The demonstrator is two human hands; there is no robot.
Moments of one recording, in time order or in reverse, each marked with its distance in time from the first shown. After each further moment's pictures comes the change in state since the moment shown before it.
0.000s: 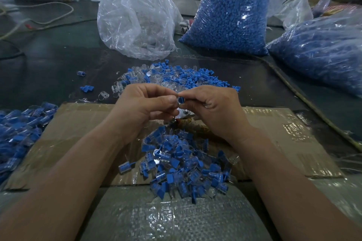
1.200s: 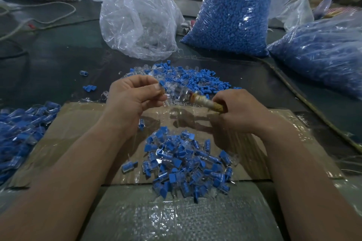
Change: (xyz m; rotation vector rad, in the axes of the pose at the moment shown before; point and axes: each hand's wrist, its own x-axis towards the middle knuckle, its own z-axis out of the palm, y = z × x) left_hand 0.004 -0.003 -0.007 -0.145 0.254 0.139; right_hand 0.003 0.033 -0.030 -0.323 -0.563 0.428
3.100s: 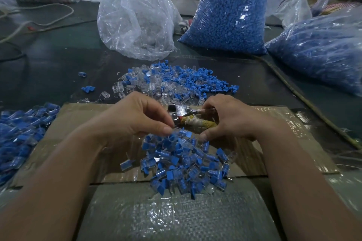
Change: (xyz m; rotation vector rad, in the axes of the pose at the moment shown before) left_hand -0.009 0.017 -0.015 0.534 -0.645 -0.167; right_hand -0.003 0.000 0.008 0.121 -0.234 0.039
